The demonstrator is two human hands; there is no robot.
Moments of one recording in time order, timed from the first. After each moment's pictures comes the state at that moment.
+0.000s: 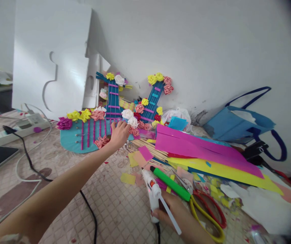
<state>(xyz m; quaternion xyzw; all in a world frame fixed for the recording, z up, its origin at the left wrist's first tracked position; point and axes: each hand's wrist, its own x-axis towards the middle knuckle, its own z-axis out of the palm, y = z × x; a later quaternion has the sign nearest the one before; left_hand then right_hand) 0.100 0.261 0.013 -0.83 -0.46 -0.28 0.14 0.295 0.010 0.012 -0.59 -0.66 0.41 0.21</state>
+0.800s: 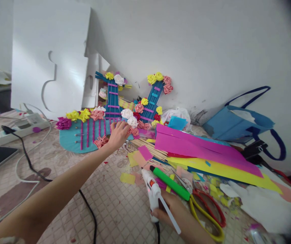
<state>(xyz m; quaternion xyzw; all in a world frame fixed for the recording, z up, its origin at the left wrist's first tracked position) 0.092 0.265 0.004 -0.84 -0.39 -0.33 0.14 0.296 0.009 0.010 -0.58 -0.66 0.42 0.21</state>
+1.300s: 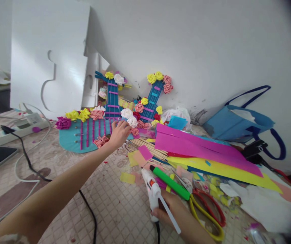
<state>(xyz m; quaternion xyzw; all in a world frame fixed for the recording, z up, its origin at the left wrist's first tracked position) 0.095 0.269 0.006 -0.85 -0.38 -0.33 0.14 0.297 0.010 0.008 -0.59 -0.67 0.41 0.21</state>
